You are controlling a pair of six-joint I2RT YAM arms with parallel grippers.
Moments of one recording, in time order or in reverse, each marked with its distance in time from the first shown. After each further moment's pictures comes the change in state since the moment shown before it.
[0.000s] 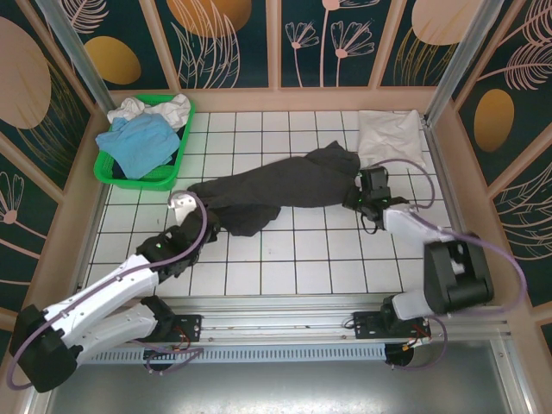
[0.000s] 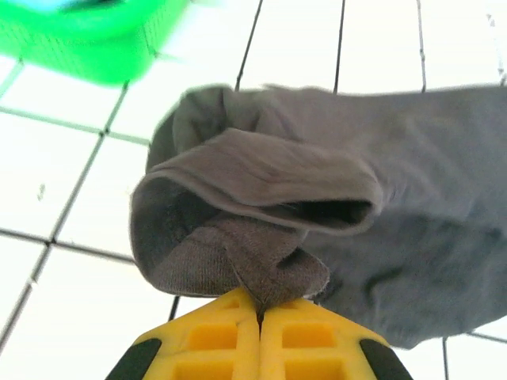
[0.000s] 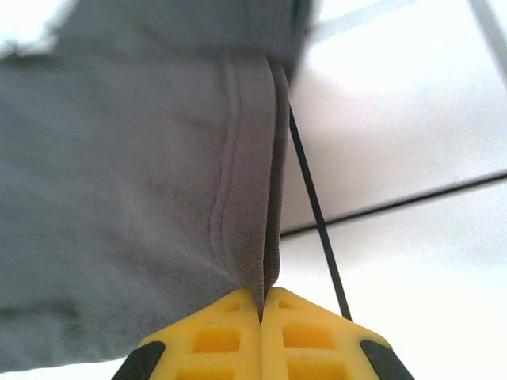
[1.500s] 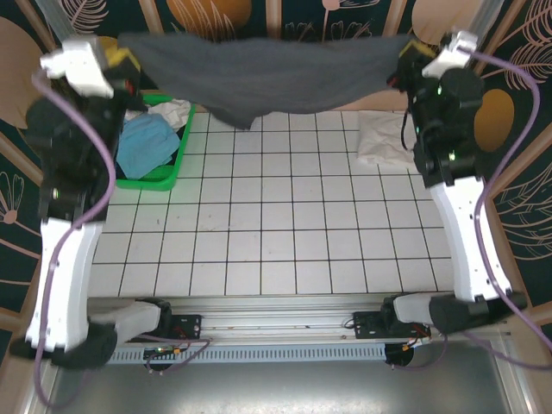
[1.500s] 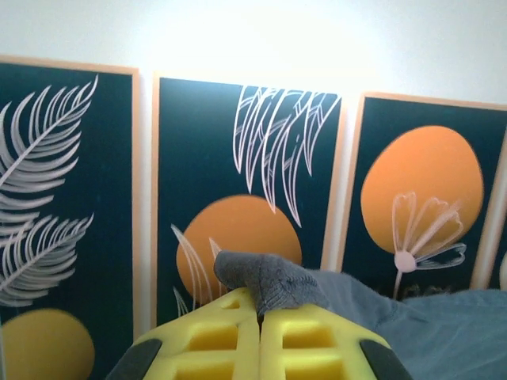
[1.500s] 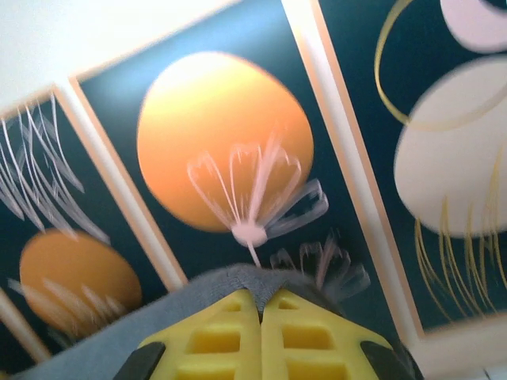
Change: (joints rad) left arm 0.509 0.184 0.961 0.292 0.556 0.651; right arm -0.035 -0.093 0.850 -0.005 0.101 -0.156
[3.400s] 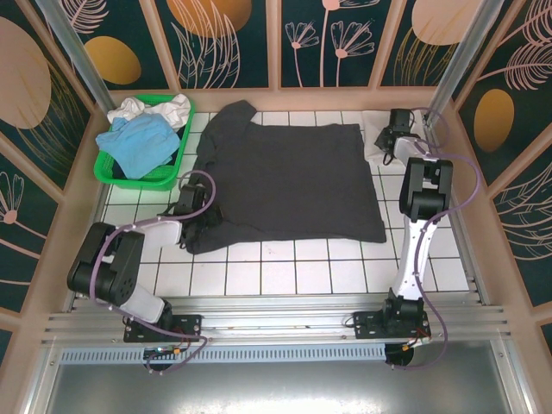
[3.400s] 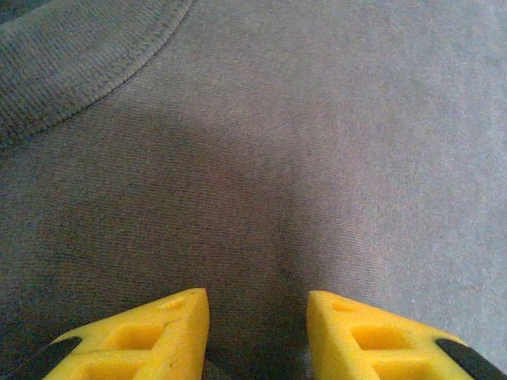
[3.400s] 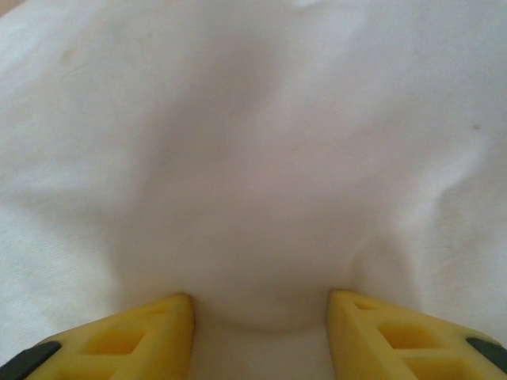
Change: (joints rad) left arm -0.089 0.427 -1.026 0.273 0.064 -0.461; right arm -0.306 1.109 0.229 -0.102 -0.022 0.077
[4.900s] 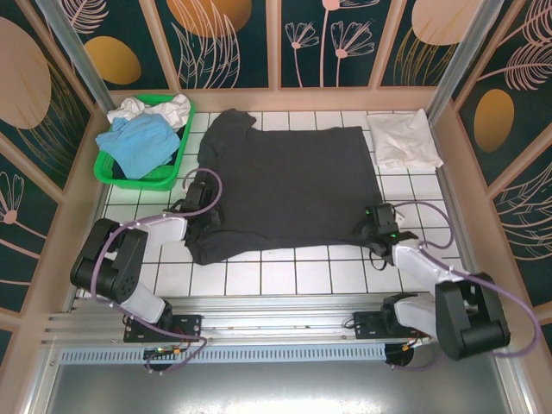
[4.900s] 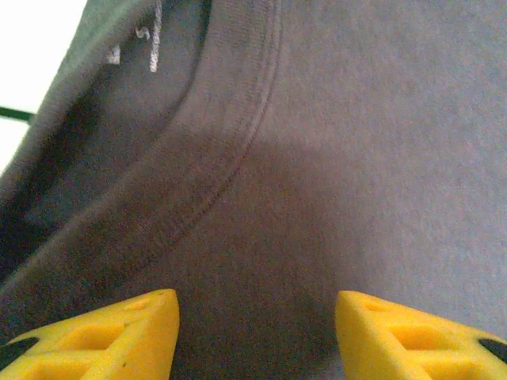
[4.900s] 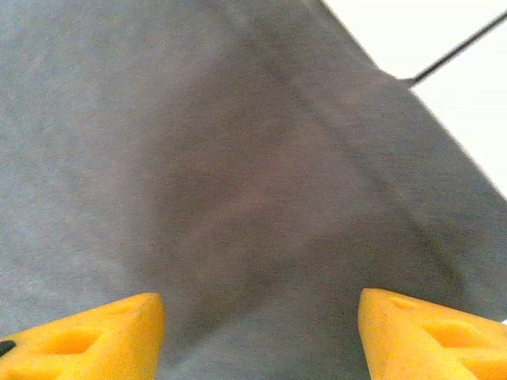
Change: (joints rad) left arm -0.050 0.026 0.049 -0.080 -0.144 0.017; right arm 0.324 -1.251 -1.431 -0.007 0.055 0.397
